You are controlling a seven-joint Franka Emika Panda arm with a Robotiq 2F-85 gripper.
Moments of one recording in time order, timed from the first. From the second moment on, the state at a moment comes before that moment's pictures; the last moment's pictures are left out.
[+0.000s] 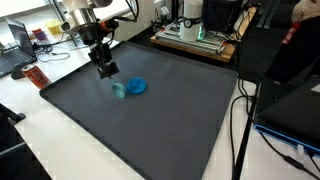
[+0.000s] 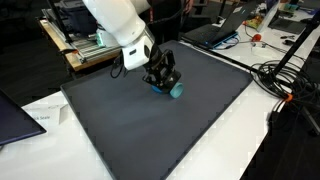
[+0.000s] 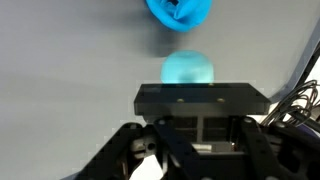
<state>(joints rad) -0.41 0.48 0.16 -1.89 0.69 2.37 -0.78</state>
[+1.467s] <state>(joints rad) -0.43 0.57 -0.02 -1.80 0.85 2.14 -0.88</state>
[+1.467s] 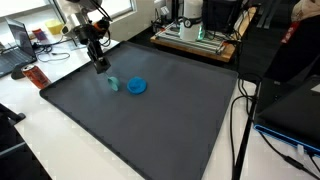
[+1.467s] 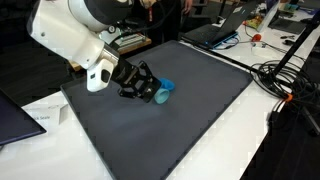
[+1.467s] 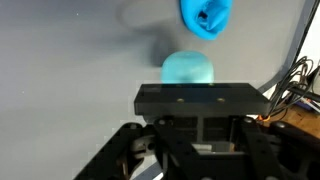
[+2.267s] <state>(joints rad) -0.42 0.31 -0.09 -2.06 0.90 2.14 -1.09</state>
